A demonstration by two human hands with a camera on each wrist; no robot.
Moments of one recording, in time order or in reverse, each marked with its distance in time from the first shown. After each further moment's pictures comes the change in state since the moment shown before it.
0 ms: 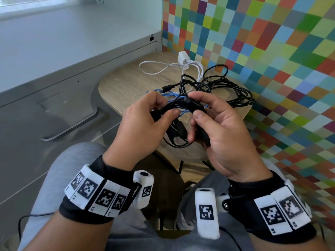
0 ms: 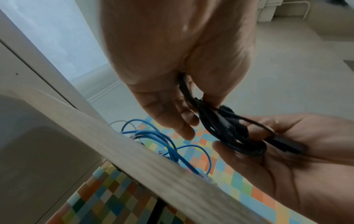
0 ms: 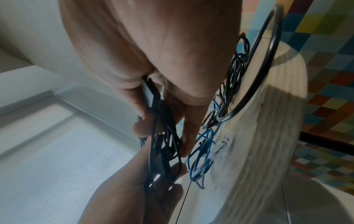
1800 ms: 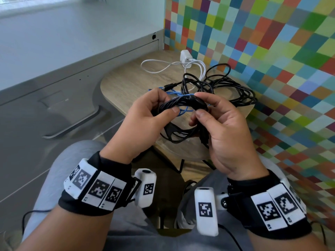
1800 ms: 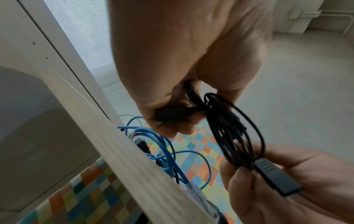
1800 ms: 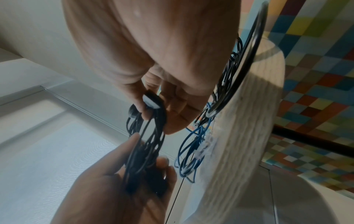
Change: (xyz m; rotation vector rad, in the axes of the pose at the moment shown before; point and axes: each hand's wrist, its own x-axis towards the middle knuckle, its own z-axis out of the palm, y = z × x) left_hand 0.004 0.006 -0.004 -0.412 -0.172 -0.093; right_hand 0.004 0.014 -0.002 -0.043 0.125 -0.075
